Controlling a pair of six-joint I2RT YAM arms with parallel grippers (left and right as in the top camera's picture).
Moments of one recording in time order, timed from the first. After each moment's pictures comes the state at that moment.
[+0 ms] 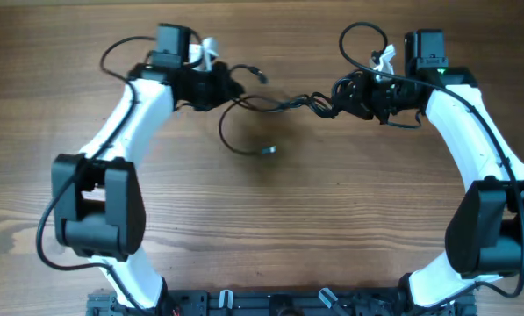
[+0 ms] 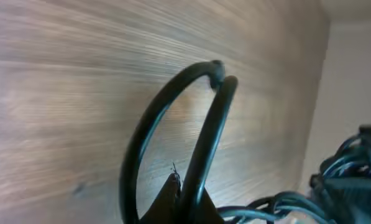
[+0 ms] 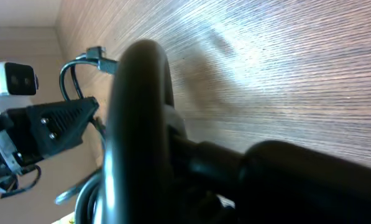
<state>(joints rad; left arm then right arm) -0.15 1.92 1.43 -0.56 0.65 -0.54 0.03 1.78 1.36 -0.75 -0.76 0.50</state>
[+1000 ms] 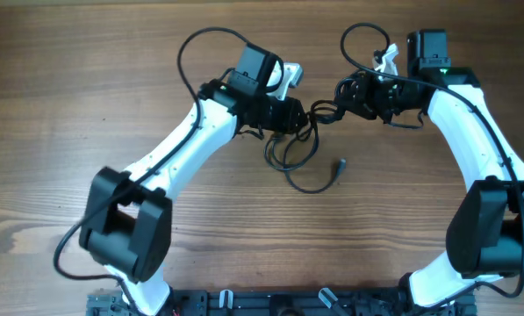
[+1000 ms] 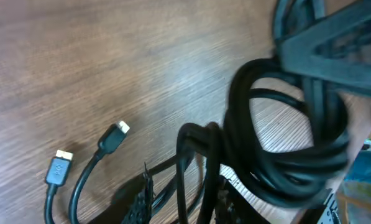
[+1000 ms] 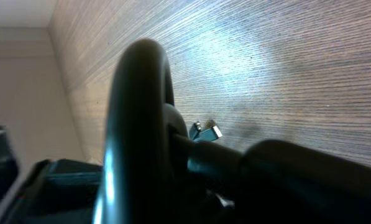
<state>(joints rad) -0.52 1.86 1.43 -0.58 0.49 -0.28 0.02 1.78 1.36 -0.76 -0.74 0.46</state>
